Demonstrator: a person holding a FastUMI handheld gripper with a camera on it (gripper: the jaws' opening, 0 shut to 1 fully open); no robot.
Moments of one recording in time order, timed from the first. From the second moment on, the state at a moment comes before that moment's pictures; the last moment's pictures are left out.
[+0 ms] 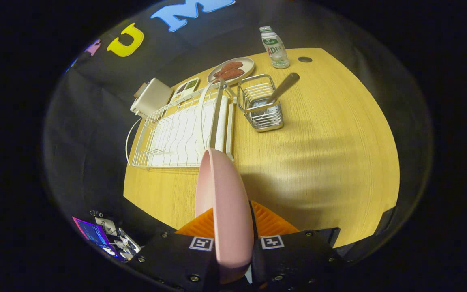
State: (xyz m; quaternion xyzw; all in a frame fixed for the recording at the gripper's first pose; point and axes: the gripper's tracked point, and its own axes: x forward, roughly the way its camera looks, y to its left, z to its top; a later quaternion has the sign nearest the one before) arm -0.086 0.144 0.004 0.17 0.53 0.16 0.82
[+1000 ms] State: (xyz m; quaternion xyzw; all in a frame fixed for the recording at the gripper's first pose) arm -0.105 0.232 -0.080 0.30 0.53 0.23 0.76
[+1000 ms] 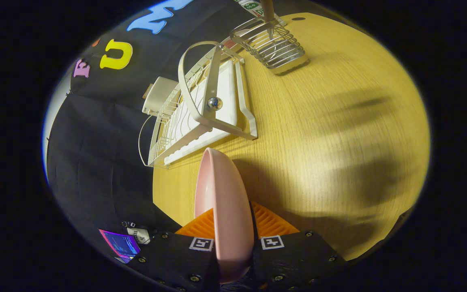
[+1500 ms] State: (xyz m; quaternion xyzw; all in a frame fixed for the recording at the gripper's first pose) arm -0.096 0.220 -0.082 0.30 0.52 0.20 0.77
